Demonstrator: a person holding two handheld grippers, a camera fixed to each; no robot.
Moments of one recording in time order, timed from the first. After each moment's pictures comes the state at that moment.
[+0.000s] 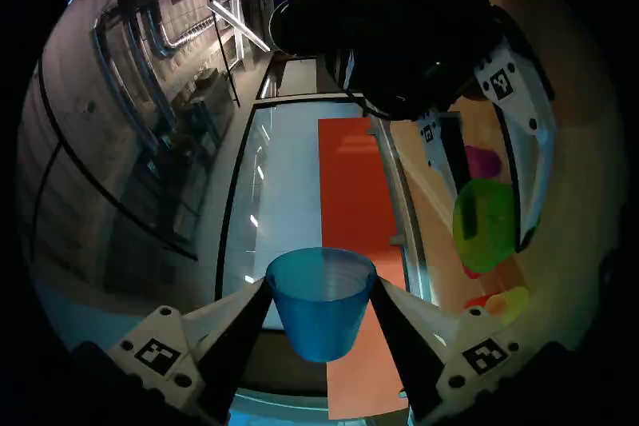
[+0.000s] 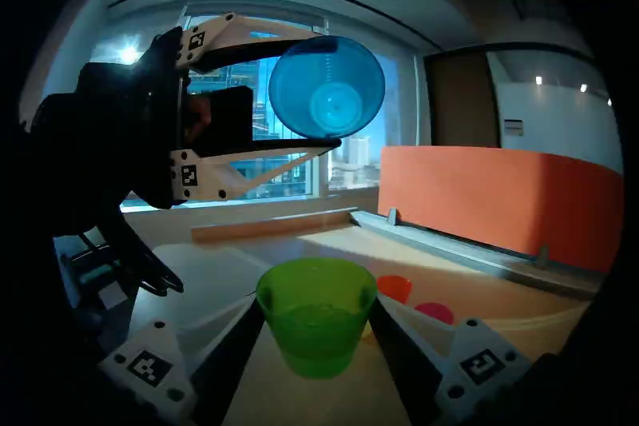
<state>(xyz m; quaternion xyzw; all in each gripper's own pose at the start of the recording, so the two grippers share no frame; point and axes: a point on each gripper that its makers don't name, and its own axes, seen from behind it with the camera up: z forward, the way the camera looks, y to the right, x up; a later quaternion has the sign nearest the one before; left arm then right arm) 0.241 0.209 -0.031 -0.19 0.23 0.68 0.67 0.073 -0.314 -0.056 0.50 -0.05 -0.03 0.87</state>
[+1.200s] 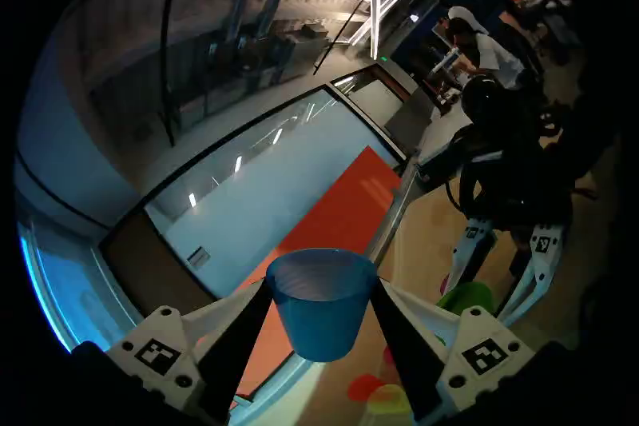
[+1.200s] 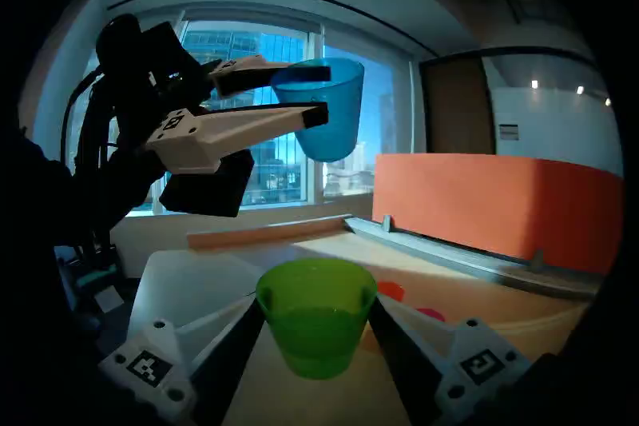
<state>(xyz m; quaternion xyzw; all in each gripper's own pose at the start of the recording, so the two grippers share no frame) 0.258 0.195 -0.011 -0.29 0.13 0.35 0.88 0.076 -0.300 -0.054 0.49 -0.03 -0.03 0.87</state>
